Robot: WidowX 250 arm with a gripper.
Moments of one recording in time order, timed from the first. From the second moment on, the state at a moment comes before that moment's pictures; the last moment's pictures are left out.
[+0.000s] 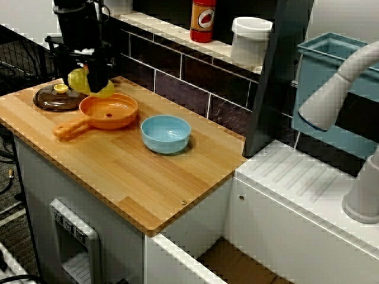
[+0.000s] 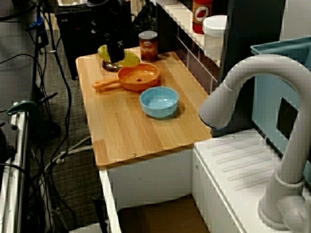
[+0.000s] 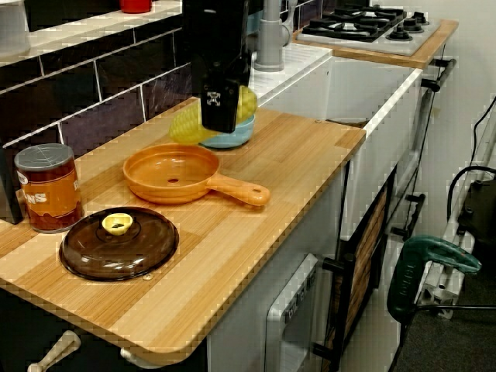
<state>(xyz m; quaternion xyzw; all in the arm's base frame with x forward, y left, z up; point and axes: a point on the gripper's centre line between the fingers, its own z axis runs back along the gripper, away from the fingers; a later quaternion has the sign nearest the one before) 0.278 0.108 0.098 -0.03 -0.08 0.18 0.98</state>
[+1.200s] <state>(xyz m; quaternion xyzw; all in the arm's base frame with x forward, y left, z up) 0.306 0.141 0.076 0.01 -0.08 0.21 0.97</state>
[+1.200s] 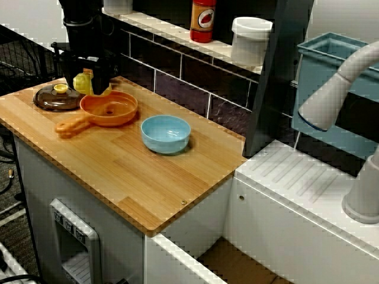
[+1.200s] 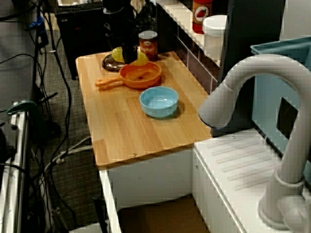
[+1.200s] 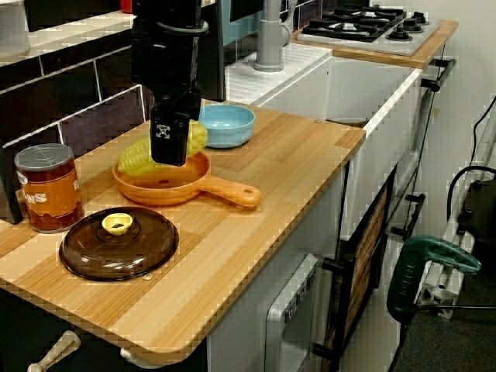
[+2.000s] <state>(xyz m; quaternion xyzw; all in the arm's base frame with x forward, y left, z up) 0.304 0.135 0.074 0.02 -0.10 0.21 0.97</state>
